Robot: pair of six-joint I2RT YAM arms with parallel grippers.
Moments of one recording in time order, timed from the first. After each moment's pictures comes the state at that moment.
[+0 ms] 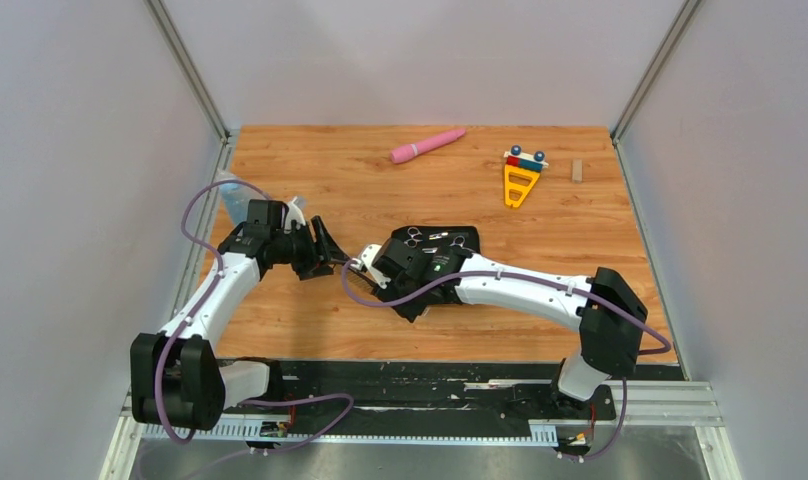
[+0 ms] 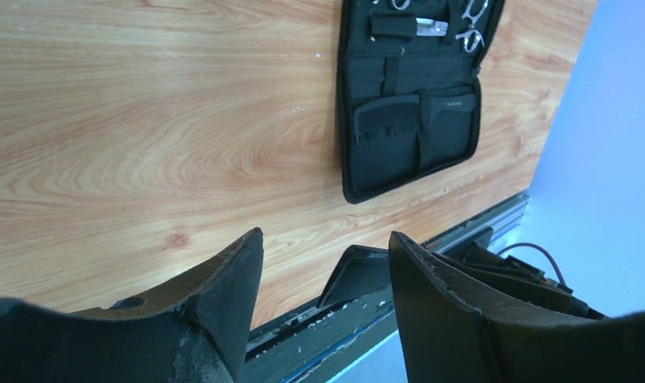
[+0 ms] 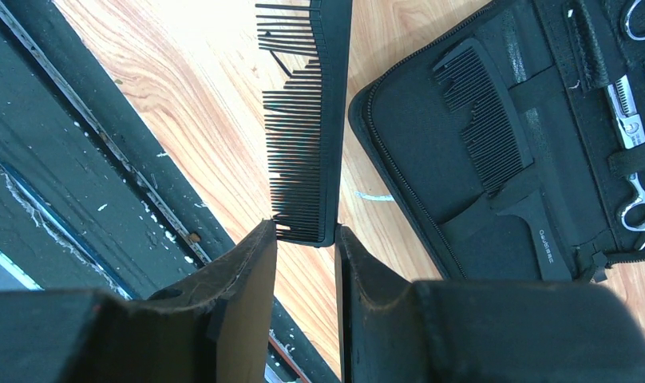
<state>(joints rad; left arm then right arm) -0.10 1.20 0.79 -0.54 0.55 -0.56 1.12 1.65 1.30 -0.73 0.04 0.04</state>
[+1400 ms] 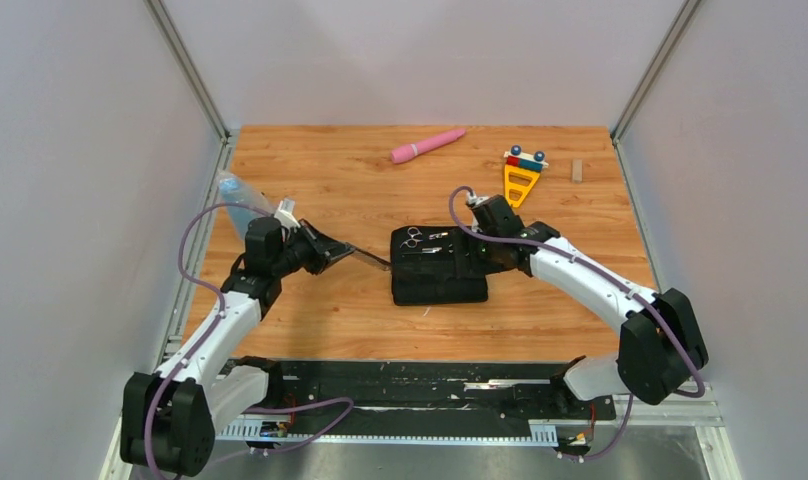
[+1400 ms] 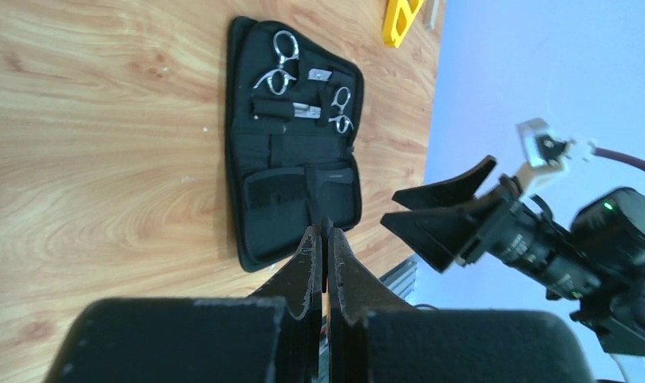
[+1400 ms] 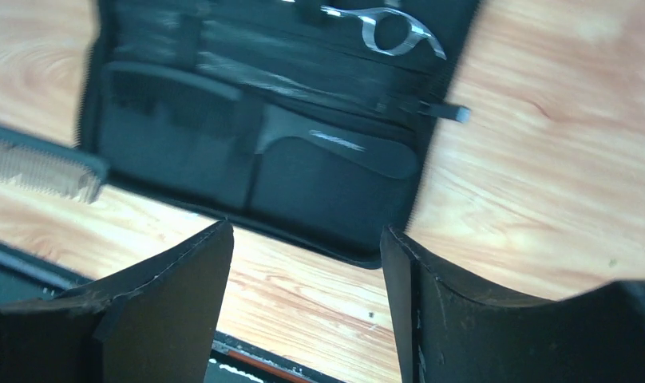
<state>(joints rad) -0.16 0.99 0.53 -0.02 0.52 -0.99 0.64 1.40 1.01 -0.59 -0.02 0.33</state>
